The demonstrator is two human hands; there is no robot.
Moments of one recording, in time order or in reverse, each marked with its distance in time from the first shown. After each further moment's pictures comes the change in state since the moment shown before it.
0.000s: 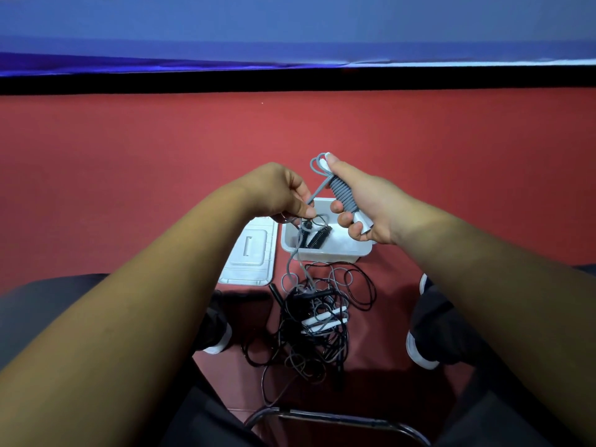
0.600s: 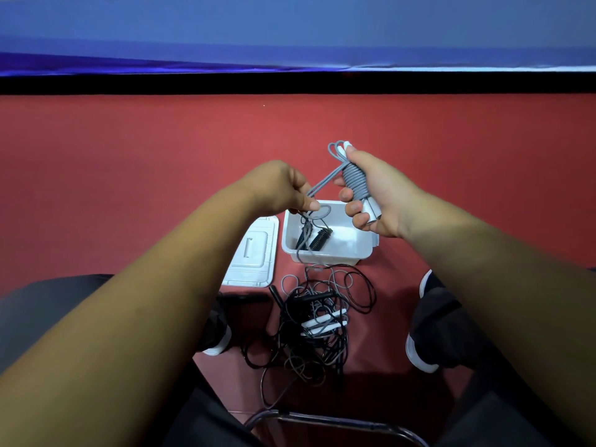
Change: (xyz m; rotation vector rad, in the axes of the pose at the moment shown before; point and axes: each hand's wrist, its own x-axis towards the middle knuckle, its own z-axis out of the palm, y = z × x) left_hand 0.001 0.005 -0.005 0.233 0.107 0.067; right_hand 0.005 -0.011 -0.013 0.147 -0.071 -0.010
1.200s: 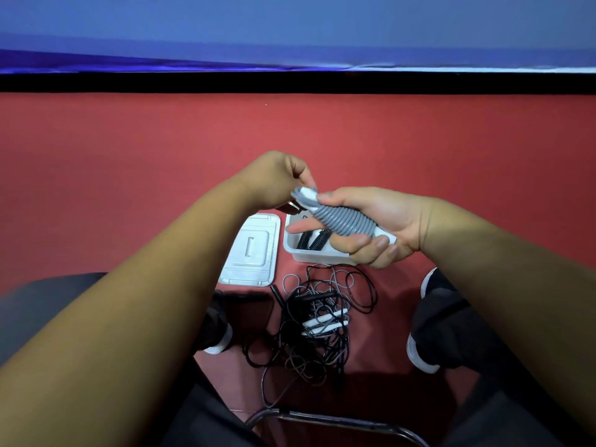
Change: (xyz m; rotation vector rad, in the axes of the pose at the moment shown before) left_hand -0.010 0.004 -0.006 -0.281 0.048 0.040; right_hand -0.025 0.004 0.002 -0.296 -0.743 0.373
